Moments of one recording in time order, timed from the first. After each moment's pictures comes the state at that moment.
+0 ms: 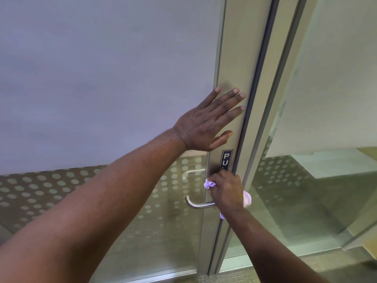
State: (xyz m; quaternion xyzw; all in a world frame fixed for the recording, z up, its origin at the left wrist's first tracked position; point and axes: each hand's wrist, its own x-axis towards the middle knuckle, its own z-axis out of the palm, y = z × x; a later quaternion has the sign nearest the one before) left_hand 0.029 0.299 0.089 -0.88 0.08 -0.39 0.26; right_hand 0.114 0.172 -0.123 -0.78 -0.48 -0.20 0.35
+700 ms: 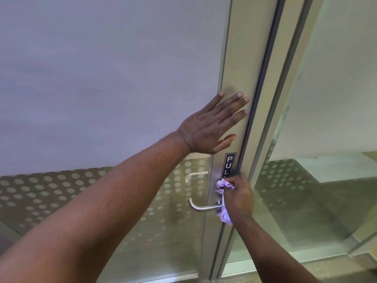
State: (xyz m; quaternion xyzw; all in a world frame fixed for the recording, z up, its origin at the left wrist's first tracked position) left_hand 0.030 0.298 0.089 -0.88 0.08 -0.40 0.27; right_hand 0.109 0.157 -0.115 -0.82 -0.25 -0.03 0.51
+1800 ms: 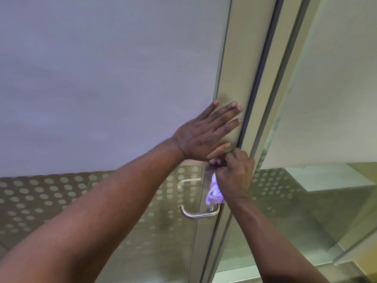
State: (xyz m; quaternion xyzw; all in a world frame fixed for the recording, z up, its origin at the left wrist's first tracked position) left_hand 0.029 0.298 0.089 -0.87 0.08 -0.42 0.25; right_hand 0.122 0.175 -0.021 -0.75 -0.39 -0.33 0.42
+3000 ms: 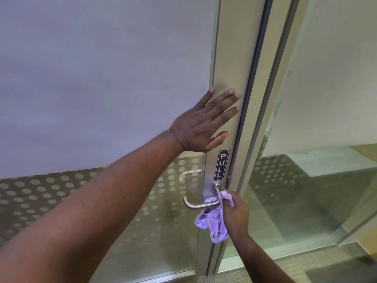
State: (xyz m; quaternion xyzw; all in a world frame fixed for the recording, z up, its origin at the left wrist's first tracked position) left_hand 0.029 0.299 0.089 -0.88 0.08 -0.40 0.26; right_hand 0.093 0.124 -0.166 -0.76 -0.21 0.08 0.61
